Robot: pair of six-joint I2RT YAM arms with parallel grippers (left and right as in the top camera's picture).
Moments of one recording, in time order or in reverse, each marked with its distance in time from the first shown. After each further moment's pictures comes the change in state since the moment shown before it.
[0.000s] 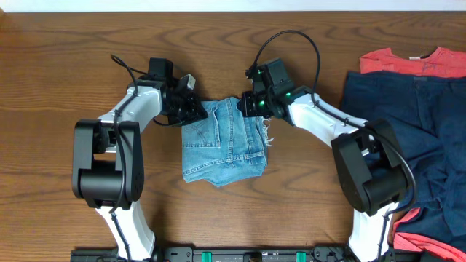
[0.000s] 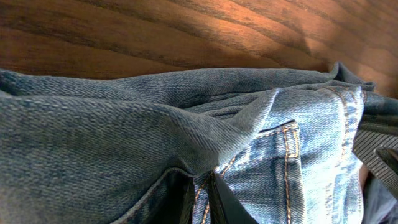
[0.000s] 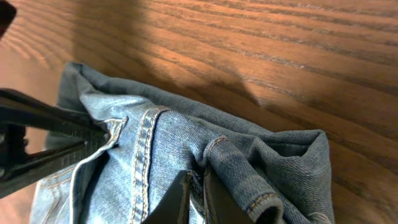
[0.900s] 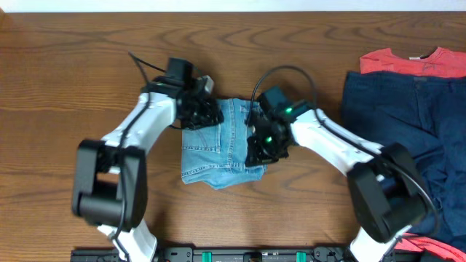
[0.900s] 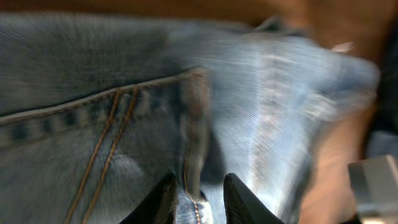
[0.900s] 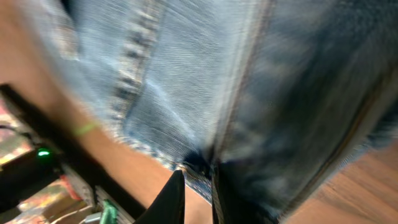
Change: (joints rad) left arm -0.150 -0.124 -0.039 -0.057 -0.054 -0.002; right arm 0.100 -0.172 -0.146 -0.552 -0.143 -0.111
